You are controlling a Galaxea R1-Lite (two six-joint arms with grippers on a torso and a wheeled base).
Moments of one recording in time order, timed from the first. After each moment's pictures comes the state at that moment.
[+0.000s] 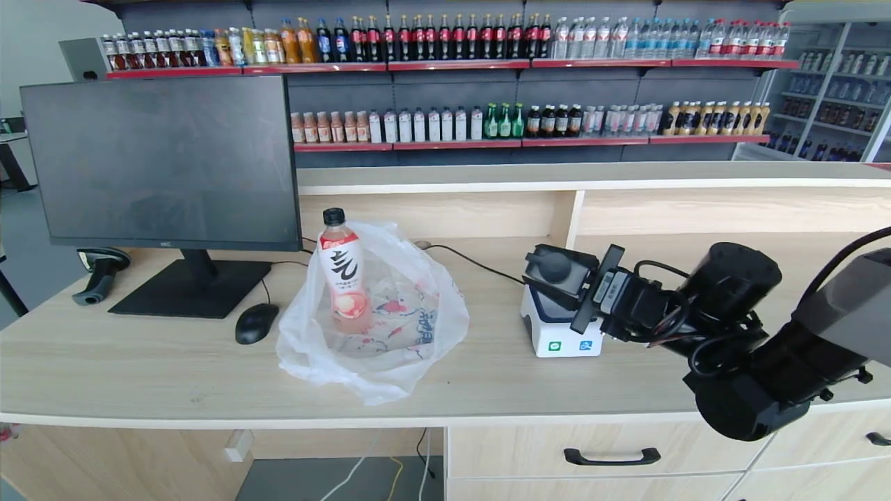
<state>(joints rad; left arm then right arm) 0.00 0.00 0.00 0.00 0.00 0.01 0.32 2.09 -0.75 -1.57 0.66 -0.85</state>
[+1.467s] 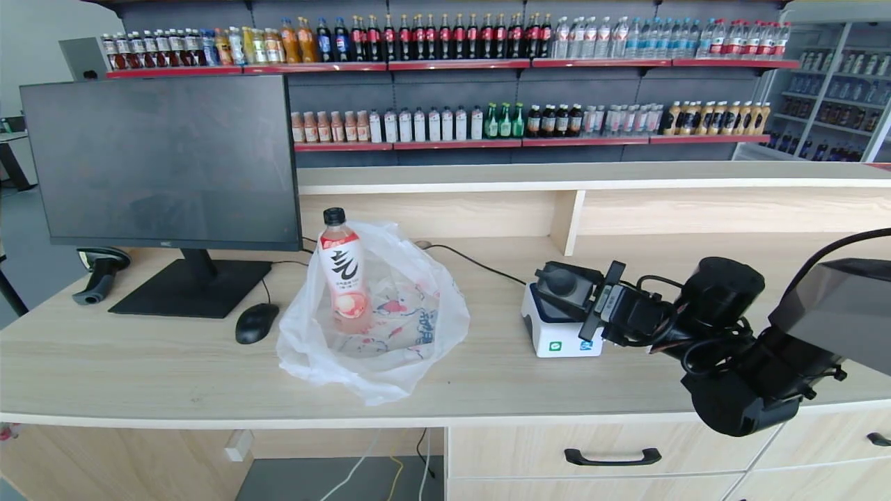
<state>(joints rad) 0.00 0.00 0.00 0.00 0.00 0.01 0.24 2.17 -0.76 -1.57 0.70 -0.88</state>
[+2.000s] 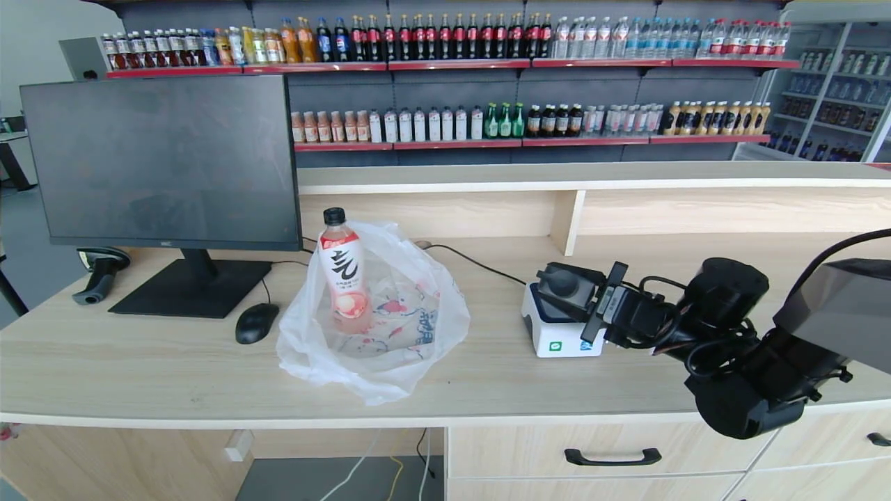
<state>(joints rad) 0.00 0.00 0.00 0.00 0.00 0.01 0.24 2.16 -0.74 -1.57 0.70 -0.89</state>
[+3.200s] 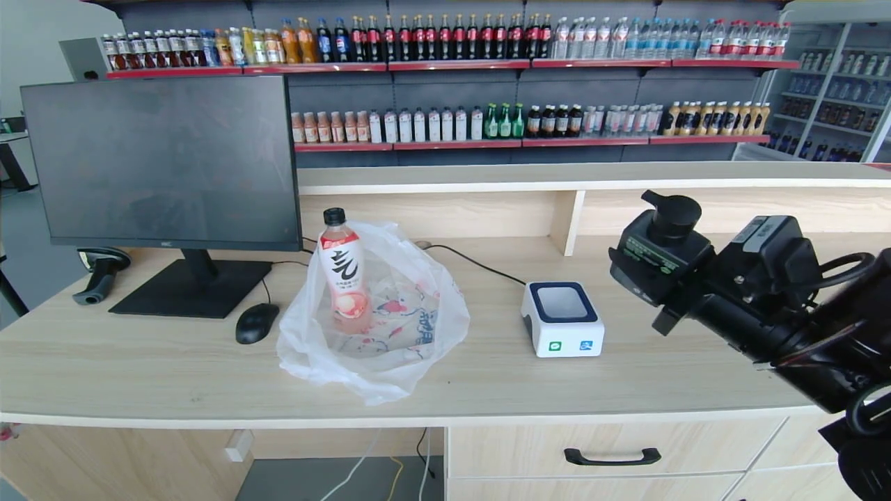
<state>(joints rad) 0.00 0.00 0.00 0.00 0.00 0.01 0.28 1.72 -0.42 -1.57 0.33 -0.43</state>
